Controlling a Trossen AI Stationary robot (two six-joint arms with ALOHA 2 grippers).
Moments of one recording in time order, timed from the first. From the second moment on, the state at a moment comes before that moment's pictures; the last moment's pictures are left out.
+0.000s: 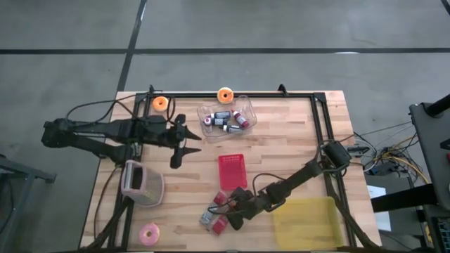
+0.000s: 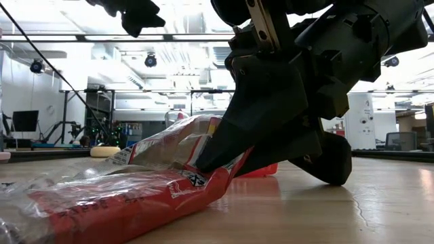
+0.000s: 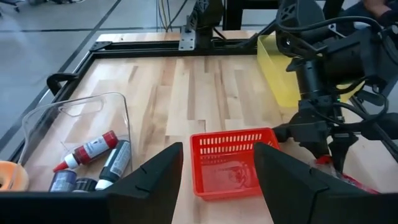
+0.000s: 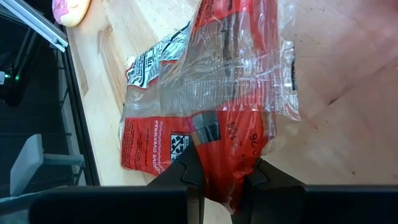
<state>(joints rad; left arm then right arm) 0.00 0.99 0.85 -0.32 0.01 0.03 0.49 2.08 1.13 0.22 0.20 1.23</state>
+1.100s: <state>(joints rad) 0.00 0.99 0.85 -0.32 0.01 0.03 0.49 1.85 1.13 0.17 0.11 0.96</state>
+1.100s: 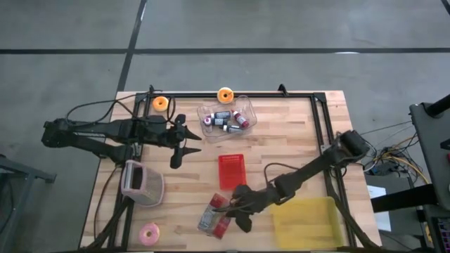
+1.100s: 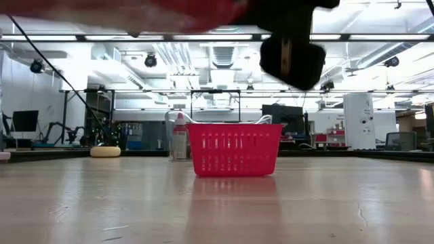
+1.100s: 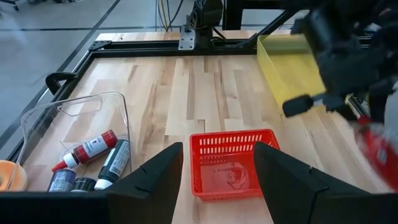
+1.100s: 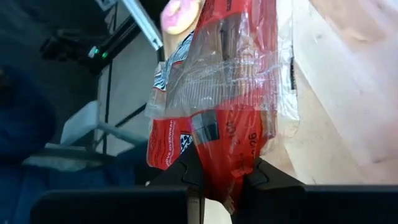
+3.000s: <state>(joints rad) 0.00 0.99 0.85 -0.32 0.01 0.03 0.91 1.29 1.13 -0.86 0.05 1.97</state>
